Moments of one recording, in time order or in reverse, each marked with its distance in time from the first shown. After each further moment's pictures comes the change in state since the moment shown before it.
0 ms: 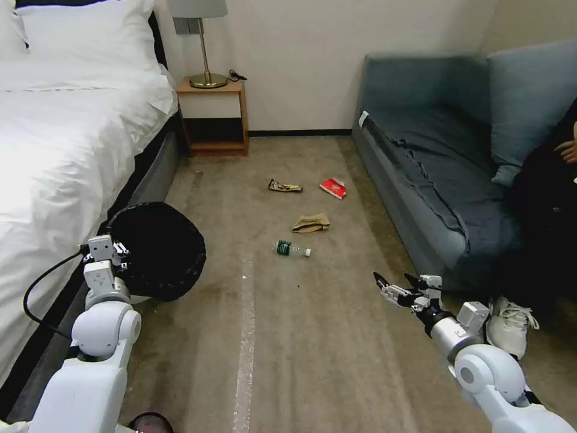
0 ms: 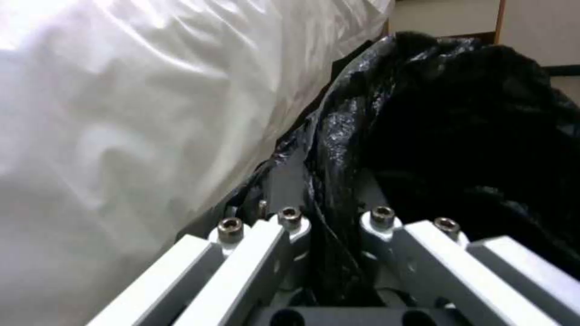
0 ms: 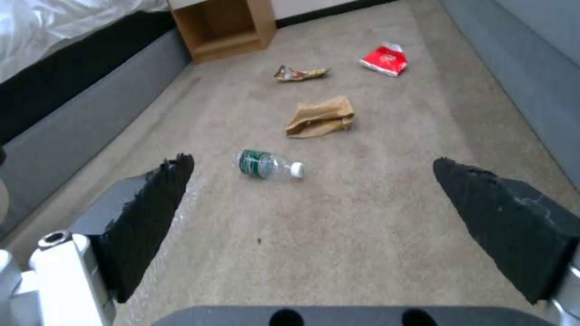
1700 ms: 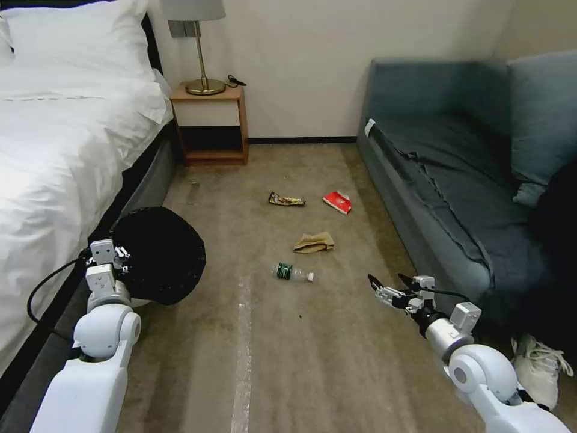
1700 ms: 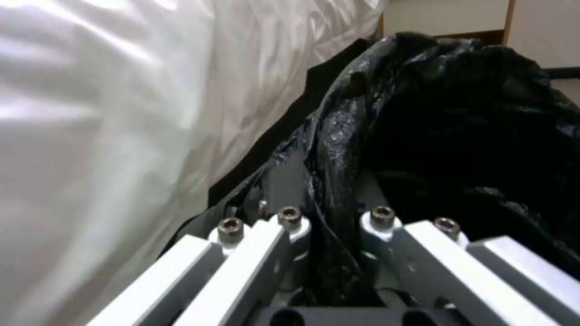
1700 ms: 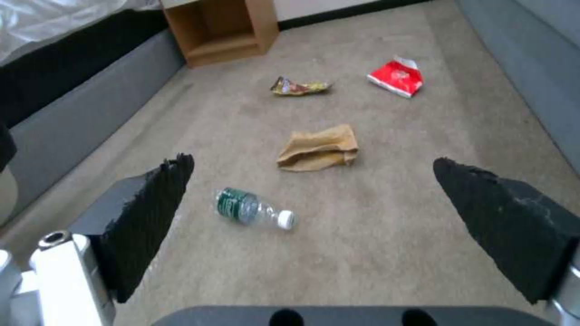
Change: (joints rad) left arm 0.002 -0.004 -0.006 0.037 0.001 -0.026 0.017; right arm 0.009 0.004 -0.029 -0.019 -0.034 0.012 -0.015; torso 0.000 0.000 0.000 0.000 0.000
